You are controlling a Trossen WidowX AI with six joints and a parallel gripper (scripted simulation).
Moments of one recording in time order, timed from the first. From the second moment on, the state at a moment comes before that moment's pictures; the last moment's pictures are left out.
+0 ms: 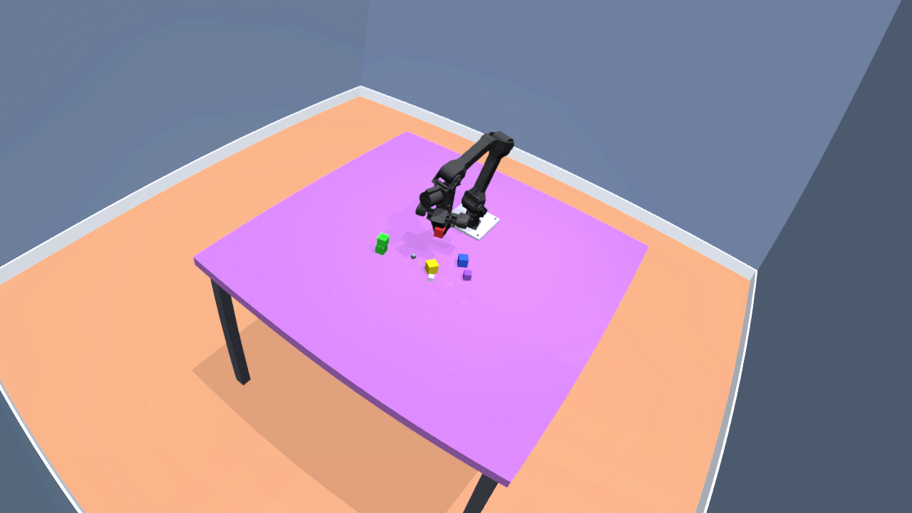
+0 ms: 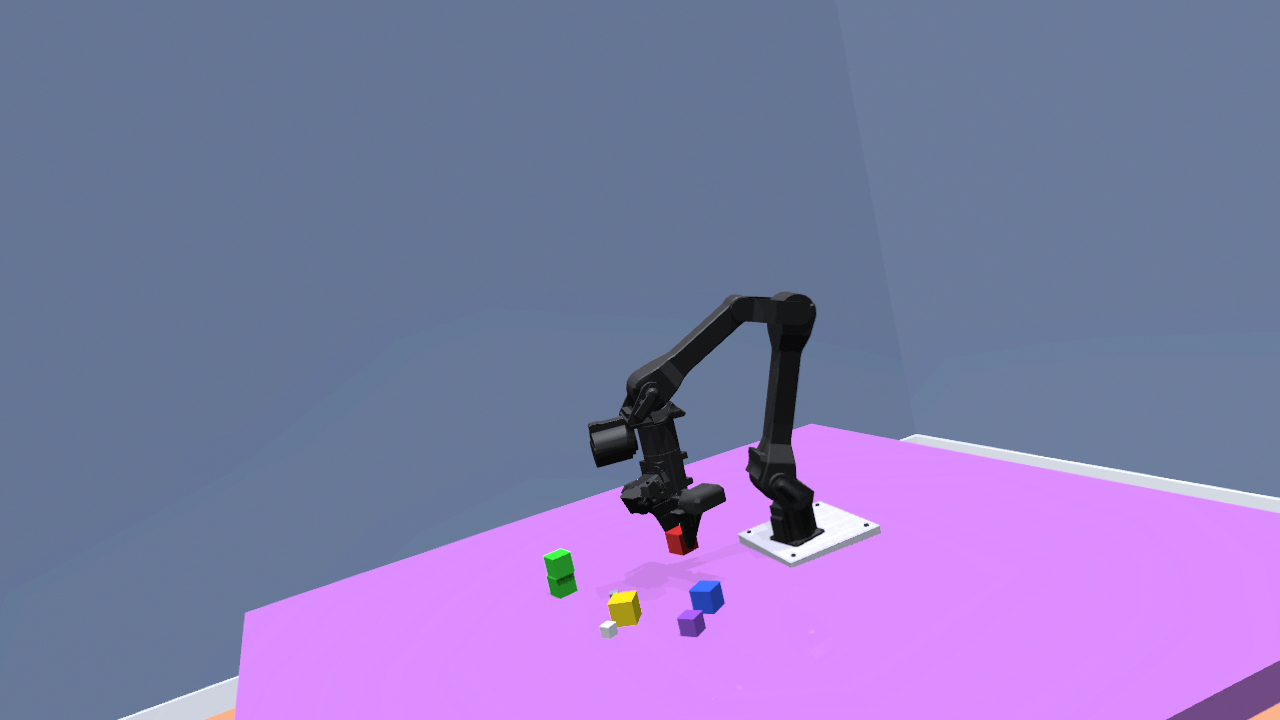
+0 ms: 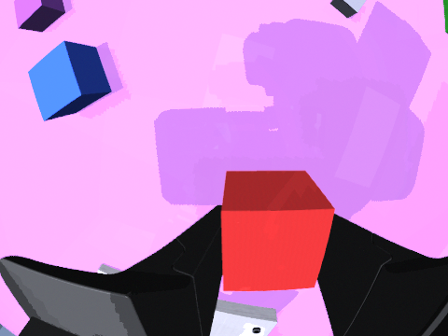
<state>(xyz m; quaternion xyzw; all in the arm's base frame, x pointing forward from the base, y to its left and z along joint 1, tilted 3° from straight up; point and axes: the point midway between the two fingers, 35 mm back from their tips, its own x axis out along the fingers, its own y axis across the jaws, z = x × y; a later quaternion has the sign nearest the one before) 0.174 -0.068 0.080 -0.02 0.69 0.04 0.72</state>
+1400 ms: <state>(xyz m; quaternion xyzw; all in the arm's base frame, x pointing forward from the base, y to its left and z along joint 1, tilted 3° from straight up) 0.222 -0.113 0.173 -0.03 0.69 0.04 0.73</state>
